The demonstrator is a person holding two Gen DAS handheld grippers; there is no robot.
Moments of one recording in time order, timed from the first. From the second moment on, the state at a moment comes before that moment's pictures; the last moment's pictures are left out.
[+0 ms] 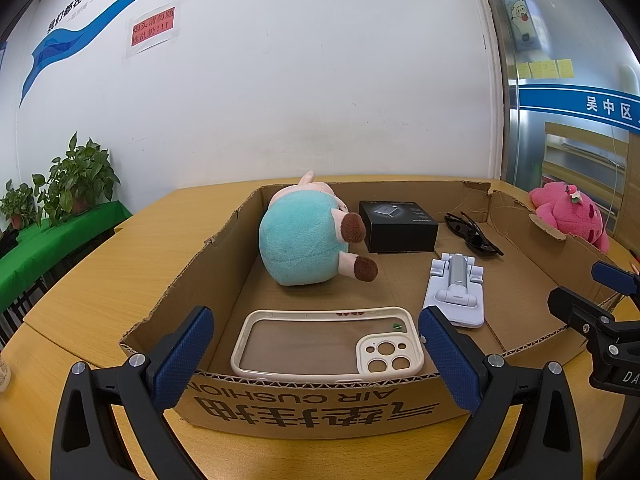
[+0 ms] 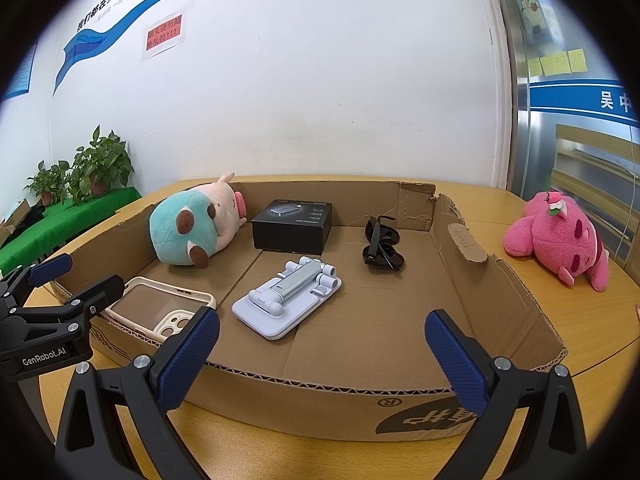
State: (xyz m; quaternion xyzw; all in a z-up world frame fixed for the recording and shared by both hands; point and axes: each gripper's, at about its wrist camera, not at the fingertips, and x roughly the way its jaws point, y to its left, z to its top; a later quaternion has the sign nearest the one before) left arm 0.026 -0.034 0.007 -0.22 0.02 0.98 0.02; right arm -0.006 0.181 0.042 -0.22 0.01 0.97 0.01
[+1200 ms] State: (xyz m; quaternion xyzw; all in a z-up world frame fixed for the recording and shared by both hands) left arm 0.027 -0.035 0.008 -0.22 0.02 0.98 0.02; right arm -0.005 0.181 0.042 -0.22 0.01 0.97 0.01
